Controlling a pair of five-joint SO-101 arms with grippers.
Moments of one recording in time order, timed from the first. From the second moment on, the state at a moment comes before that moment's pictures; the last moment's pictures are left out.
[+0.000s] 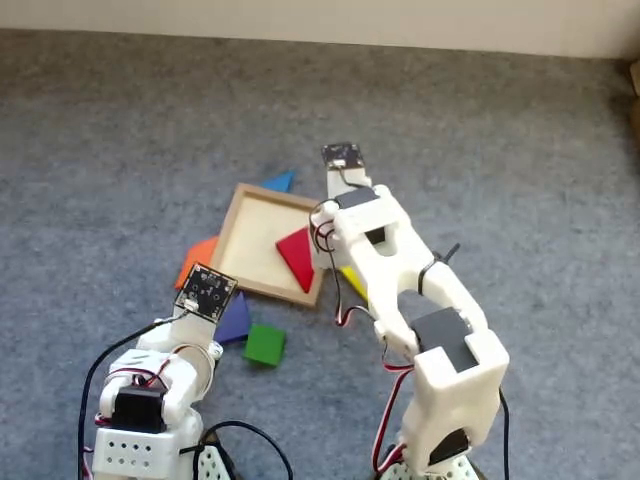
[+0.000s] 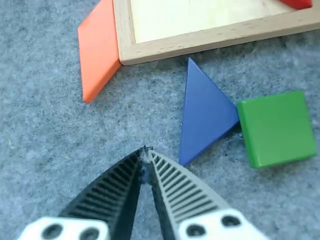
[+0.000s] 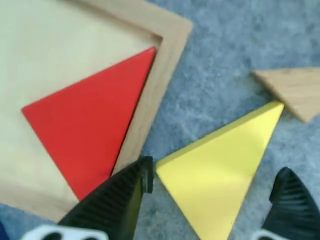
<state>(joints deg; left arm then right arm) 0.0 -104.0 96.0 75.4 -13.1 -28.3 16.7 12.4 57.1 -10.2</state>
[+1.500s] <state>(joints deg) 0.0 -104.0 96.0 75.4 -13.1 -28.2 19.6 10.7 59.3 -14.0</state>
